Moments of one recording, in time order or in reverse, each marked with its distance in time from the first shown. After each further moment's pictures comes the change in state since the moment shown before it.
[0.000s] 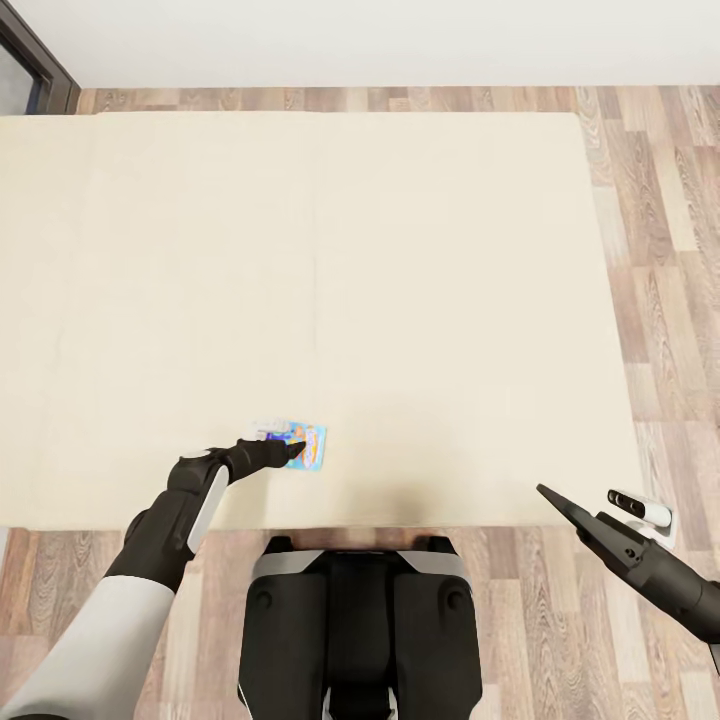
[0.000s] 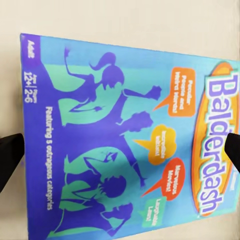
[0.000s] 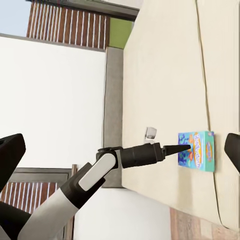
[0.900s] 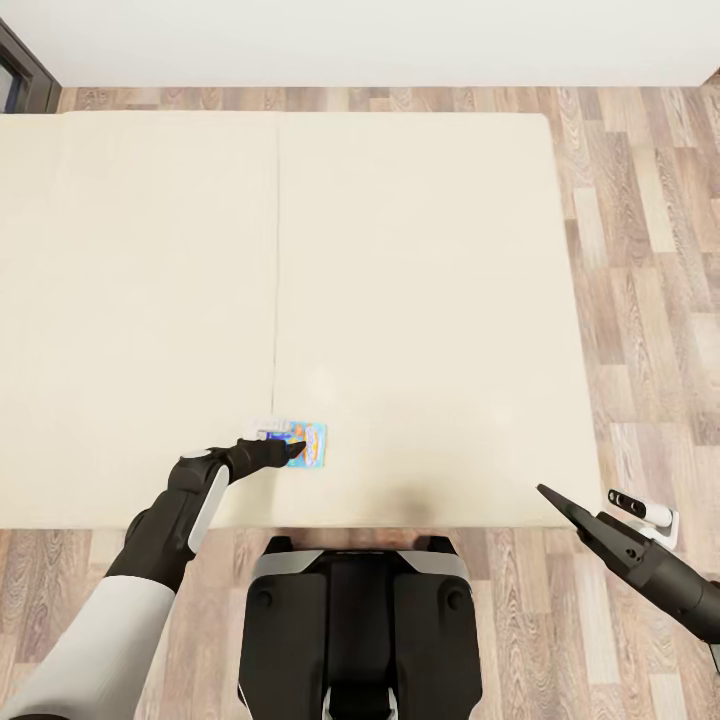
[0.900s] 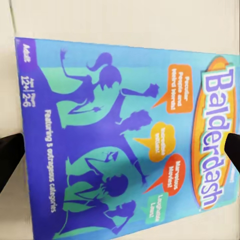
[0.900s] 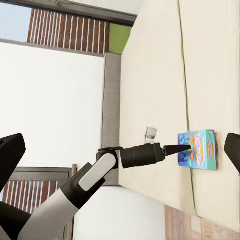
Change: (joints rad) left arm 0.000 -0.002 0.000 -0.003 -0.001 0.001 0.002; right arm 0.000 0.000 -0.001 0.000 -0.001 0.000 0.002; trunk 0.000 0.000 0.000
